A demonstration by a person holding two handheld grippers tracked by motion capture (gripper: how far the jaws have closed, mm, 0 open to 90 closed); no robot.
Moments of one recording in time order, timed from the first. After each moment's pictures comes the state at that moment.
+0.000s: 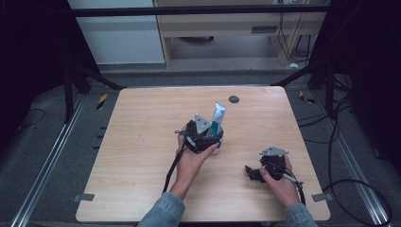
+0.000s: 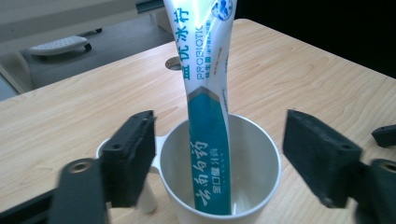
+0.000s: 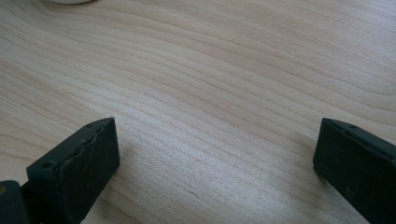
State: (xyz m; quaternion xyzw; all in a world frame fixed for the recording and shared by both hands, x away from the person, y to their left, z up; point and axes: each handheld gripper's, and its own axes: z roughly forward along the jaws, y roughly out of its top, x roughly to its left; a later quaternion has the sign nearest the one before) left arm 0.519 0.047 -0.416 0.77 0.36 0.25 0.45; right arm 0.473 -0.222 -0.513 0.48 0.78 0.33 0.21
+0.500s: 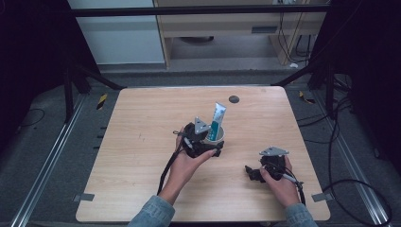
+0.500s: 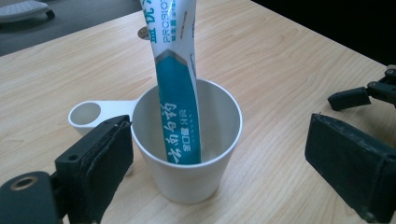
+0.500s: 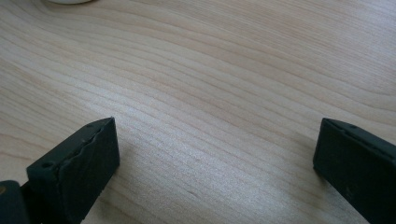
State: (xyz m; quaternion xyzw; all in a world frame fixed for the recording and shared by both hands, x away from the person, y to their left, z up) left arm 0.506 0.055 -0.407 0.81 0.36 0.18 0.43; right arm 0.473 -0.222 -0.513 0.48 0.79 0.33 0.21
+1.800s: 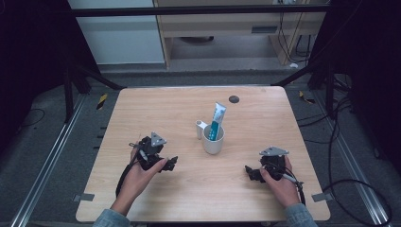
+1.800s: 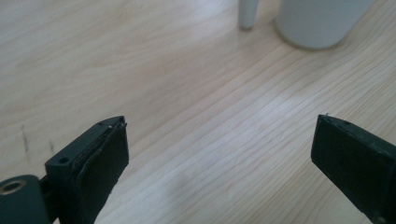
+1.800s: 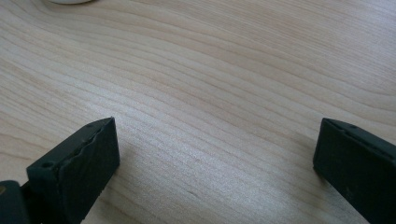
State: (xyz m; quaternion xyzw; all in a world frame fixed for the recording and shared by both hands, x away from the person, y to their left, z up) left arm 0.489 0.193 -0.446 0.83 0.41 0.20 0.30; right arm 0.473 -0.222 -0.513 0.48 0.78 0.33 0.21
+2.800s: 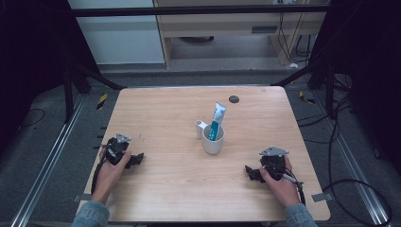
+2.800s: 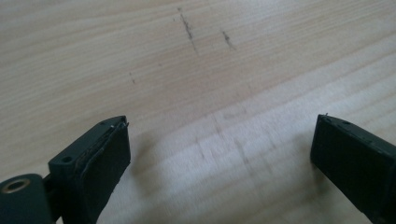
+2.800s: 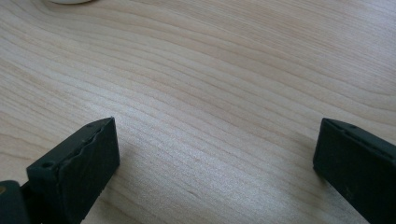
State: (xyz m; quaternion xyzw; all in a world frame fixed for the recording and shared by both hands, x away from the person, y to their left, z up) left arm 0.534 0.307 -0.497 0.80 0.49 0.22 0.27; right arm 0.473 -0.223 -0.513 0.48 0.79 0.33 0.21
